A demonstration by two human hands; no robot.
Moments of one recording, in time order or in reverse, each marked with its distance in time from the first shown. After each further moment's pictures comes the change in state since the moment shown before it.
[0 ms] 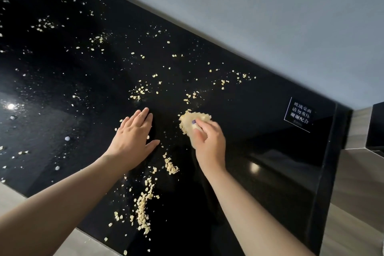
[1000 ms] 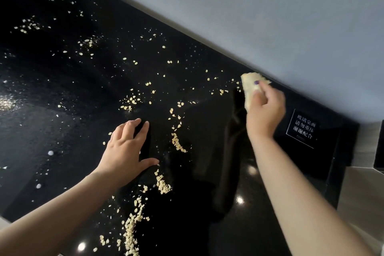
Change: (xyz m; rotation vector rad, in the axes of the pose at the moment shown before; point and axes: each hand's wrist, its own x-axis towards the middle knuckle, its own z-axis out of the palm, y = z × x) left_hand 0.011 0.000 0.006 -0.048 0.026 -0.050; right_hand 0.137 0.011 -0.082 -0.011 0.517 -0.066
